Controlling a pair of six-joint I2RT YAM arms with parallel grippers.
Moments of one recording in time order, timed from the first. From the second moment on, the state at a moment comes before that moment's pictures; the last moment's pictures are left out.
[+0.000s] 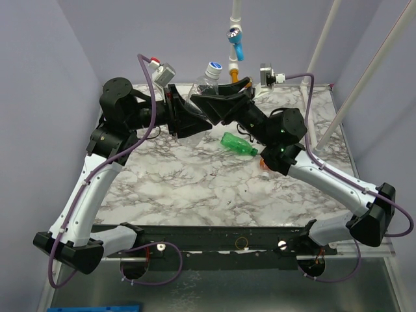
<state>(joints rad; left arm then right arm) -0.40 1.17 1.47 -0.26 0.98 -0.49 0.88 1.37 1.29 0.70 -0.18 0.59</state>
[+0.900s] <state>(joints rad) -0.40 1.05 1.35 -0.30 0.82 -0.05 0.88 1.45 1.82 -0.12 -0.13 0.38</state>
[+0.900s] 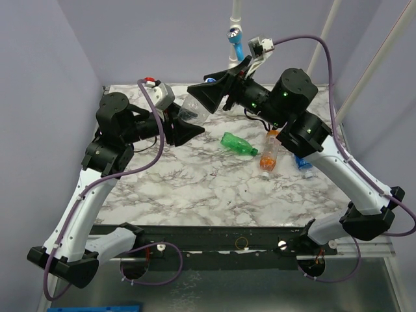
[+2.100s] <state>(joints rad) -0.41 1.12 1.38 -0.25 0.80 -0.17 0.88 1.42 1.73 -0.11 -0.16 0.31</state>
